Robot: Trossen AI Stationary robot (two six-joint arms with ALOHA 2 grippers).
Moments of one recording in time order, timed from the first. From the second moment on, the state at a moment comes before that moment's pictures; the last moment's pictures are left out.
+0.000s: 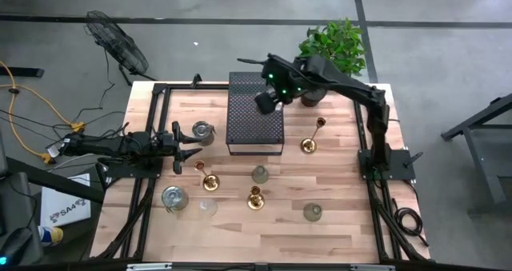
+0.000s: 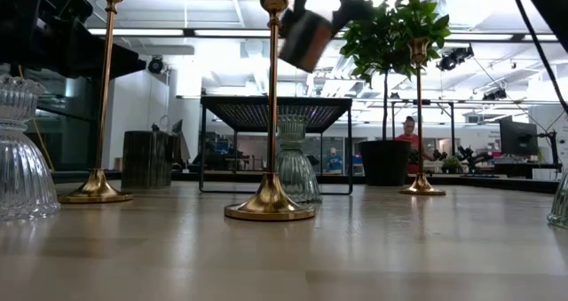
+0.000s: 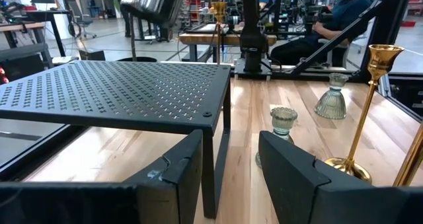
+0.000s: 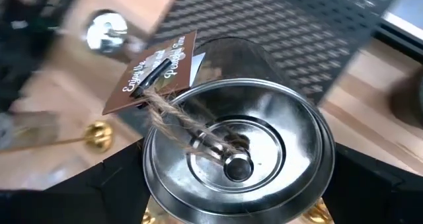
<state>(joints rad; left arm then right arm) -0.14 0.01 0.07 -0.08 -0.30 -0.01 -0.29 1.98 2.34 -1.47 0.05 0.72</state>
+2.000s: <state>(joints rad) -0.14 0.01 0.07 -0.08 -0.30 -0.01 -0.37 2.10 2.34 -1.43 0.18 0.63</state>
